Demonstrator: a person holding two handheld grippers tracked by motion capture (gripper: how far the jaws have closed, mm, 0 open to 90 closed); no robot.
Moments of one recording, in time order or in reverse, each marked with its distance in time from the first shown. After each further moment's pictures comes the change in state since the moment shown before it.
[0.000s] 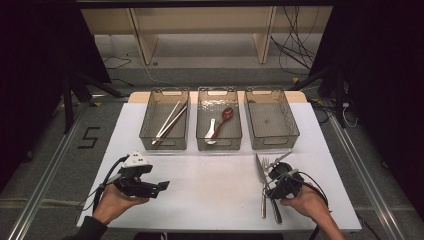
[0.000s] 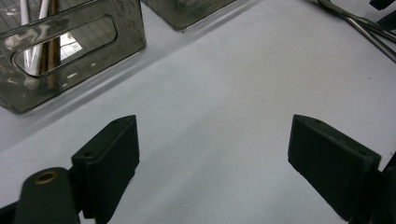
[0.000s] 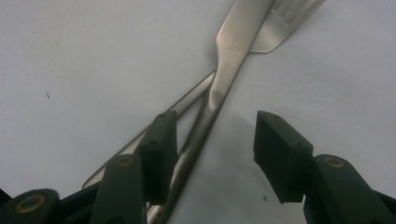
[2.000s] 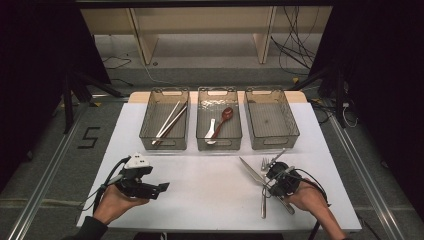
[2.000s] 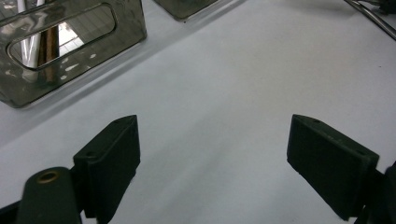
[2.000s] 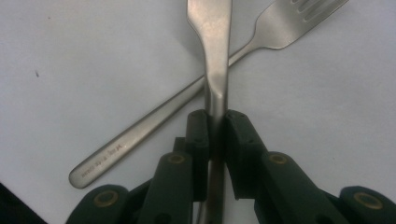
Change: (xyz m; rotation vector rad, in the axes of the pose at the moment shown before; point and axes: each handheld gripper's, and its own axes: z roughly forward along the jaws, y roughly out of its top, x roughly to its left) left arm 0.001 -0.003 0.004 0.020 0.010 0.011; right arm -0.005 0.007 0.005 0.073 0.021 -0.083
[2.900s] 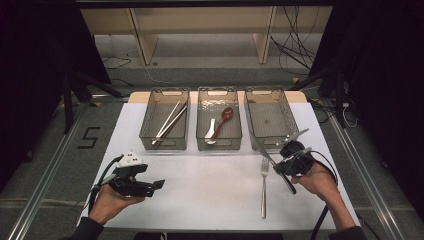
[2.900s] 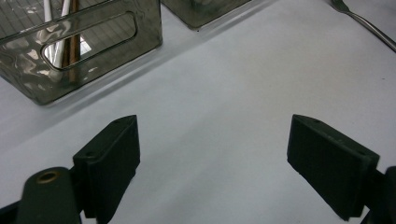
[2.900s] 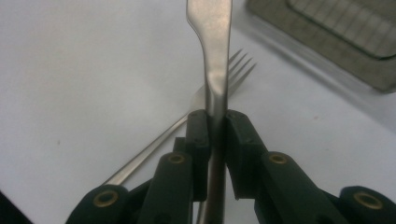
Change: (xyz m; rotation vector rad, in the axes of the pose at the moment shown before) left arm 0.009 -0.003 -0.011 -0.037 0.022 -0.037; right arm -0.037 0.012 -0.050 -0.221 0.000 0.086
